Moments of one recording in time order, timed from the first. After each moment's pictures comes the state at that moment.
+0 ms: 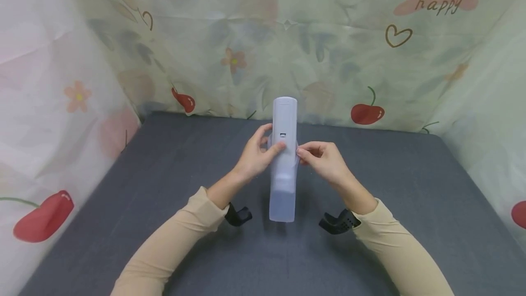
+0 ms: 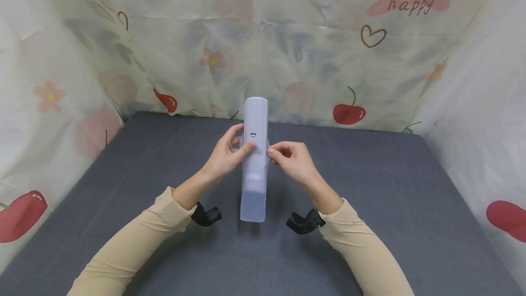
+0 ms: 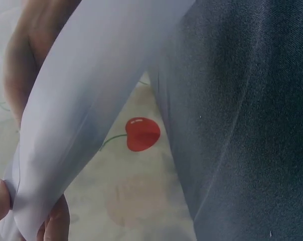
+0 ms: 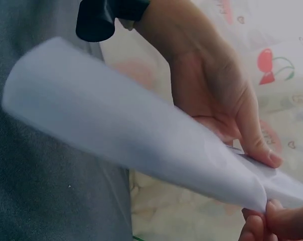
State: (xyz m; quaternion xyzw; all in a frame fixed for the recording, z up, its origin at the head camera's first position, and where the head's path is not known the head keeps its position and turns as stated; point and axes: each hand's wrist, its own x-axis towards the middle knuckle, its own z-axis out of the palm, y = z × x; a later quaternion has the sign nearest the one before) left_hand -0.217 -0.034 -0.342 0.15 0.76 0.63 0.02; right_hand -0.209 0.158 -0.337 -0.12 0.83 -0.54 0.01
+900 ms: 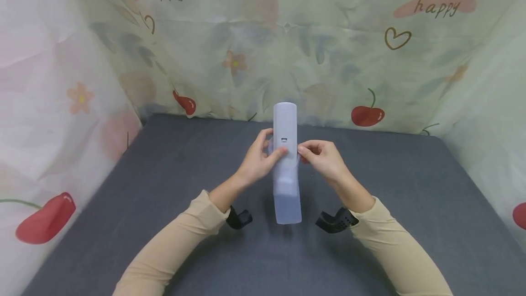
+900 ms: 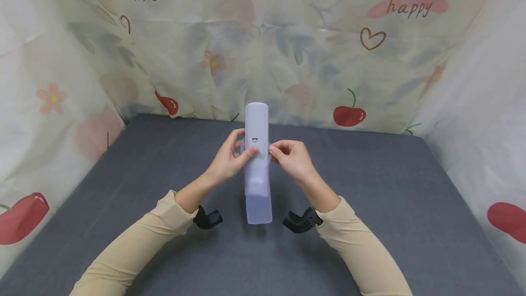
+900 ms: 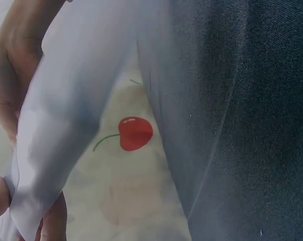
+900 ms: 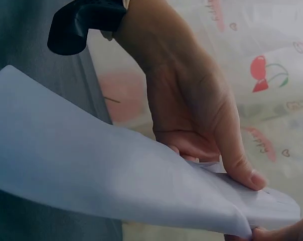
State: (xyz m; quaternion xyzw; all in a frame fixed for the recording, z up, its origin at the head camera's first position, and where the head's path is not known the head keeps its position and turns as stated) left_hand -0.214 -0.032 -0.343 0.17 0.78 0.60 0.00; right_hand -0.211 0.150 -0.325 -0.07 0.83 -0.55 0.03
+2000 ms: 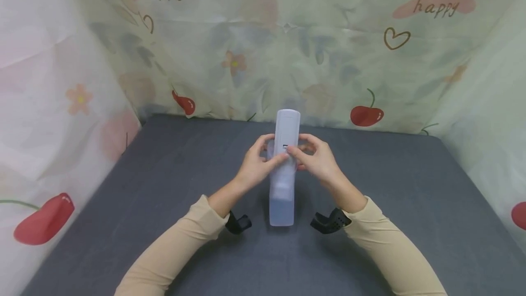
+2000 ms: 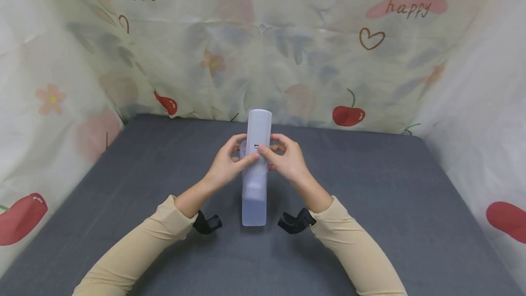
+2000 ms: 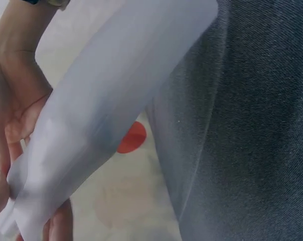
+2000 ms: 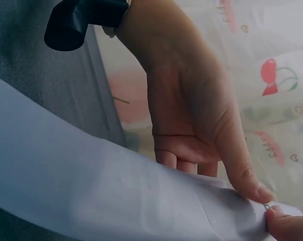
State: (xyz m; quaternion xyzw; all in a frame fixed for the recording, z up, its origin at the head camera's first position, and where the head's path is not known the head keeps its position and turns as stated) left_hand -0.212 -0.033 -0.356 0.14 0.79 0.60 -0.01; right_hand -0.214 0.142 -0.333 -0.07 0.82 -0.57 0.05
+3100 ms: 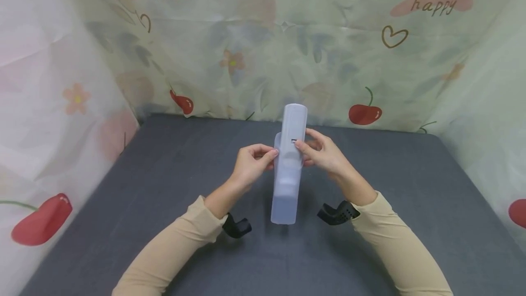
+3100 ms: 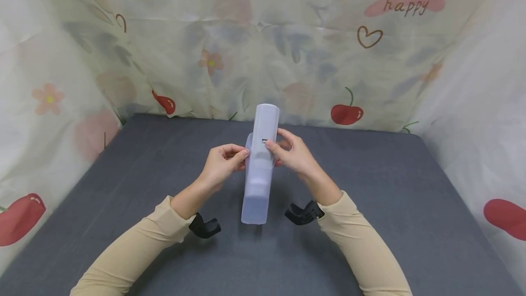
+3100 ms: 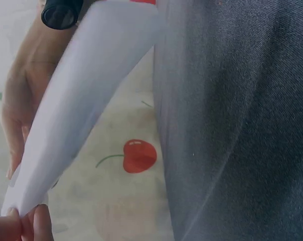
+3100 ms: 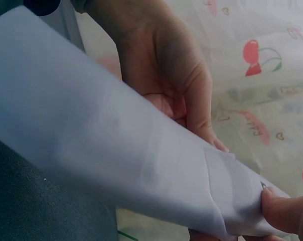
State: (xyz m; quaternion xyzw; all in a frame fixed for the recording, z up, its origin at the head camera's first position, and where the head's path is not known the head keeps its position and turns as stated) left_hand -0.208 -0.030 -0.357 0.04 0.72 0.69 0.00; right_hand -0.220 0.165 -0.321 -0.12 0.81 -0.56 0.11
